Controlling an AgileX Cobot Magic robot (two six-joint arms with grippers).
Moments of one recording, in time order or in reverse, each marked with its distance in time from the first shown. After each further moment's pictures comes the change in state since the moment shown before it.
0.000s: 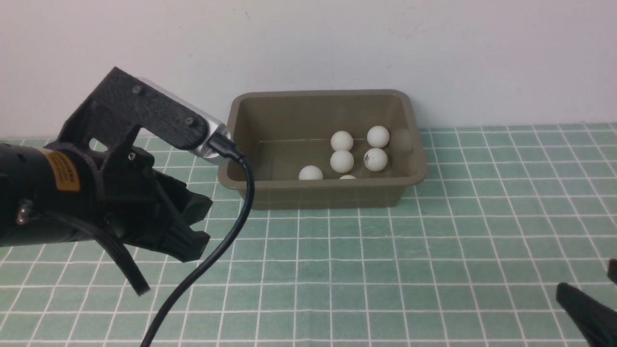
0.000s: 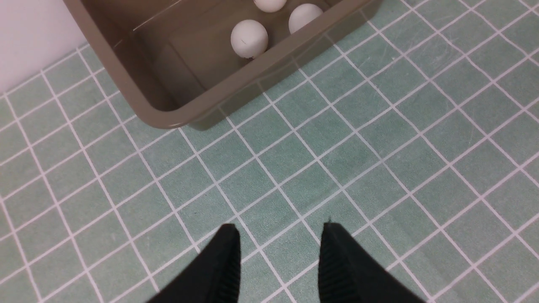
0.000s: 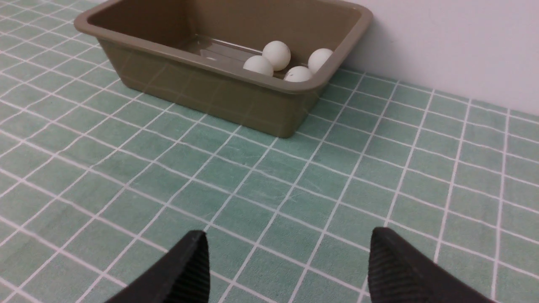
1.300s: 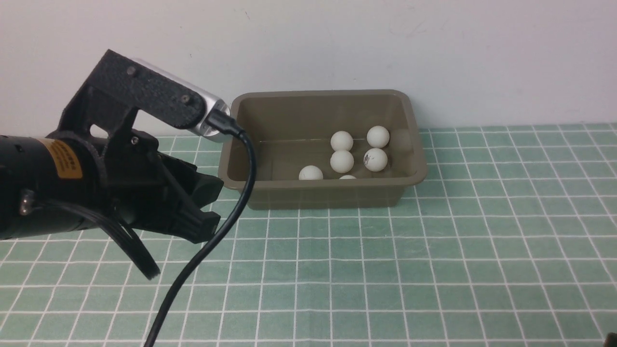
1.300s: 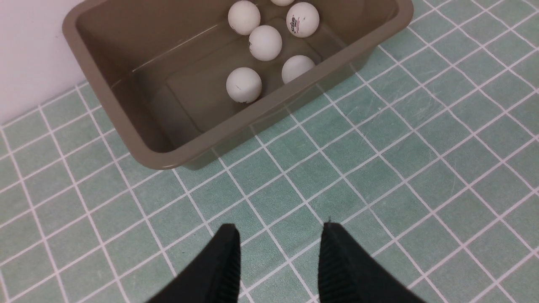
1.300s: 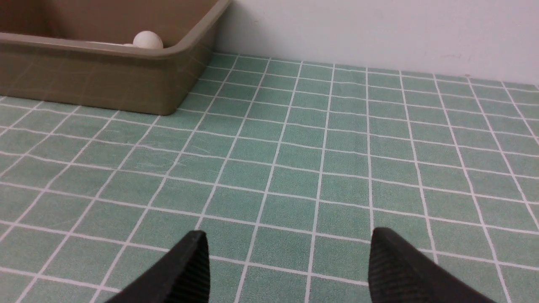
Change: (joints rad) right arm -0.255 -0.467 0.169 0.049 0.272 0.000; left arm 0.000 0.000 0.000 -0.053 -0.087 0.001
